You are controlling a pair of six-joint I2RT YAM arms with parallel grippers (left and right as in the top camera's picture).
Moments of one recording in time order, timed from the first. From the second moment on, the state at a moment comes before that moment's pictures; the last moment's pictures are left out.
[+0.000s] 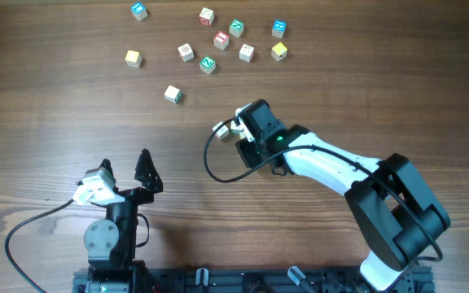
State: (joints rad) left arm -0.01 0.02 0.01 -0.07 -0.06 -0.42; right arm 0.65 1.85 1.02 -0.28 0.02 0.10
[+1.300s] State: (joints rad) left arm -0.01 0.02 0.01 -0.07 -0.06 -0.42; right arm 0.65 1.84 1.02 -0.29 0.02 0.11
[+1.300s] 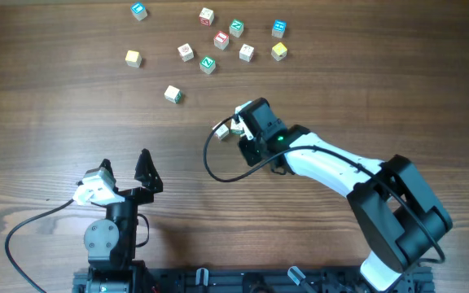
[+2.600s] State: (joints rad) left arm -0.01 0.02 0.01 -0.07 -0.06 -0.42; right arm 0.64 1.83 1.04 -0.25 0.01 0.11
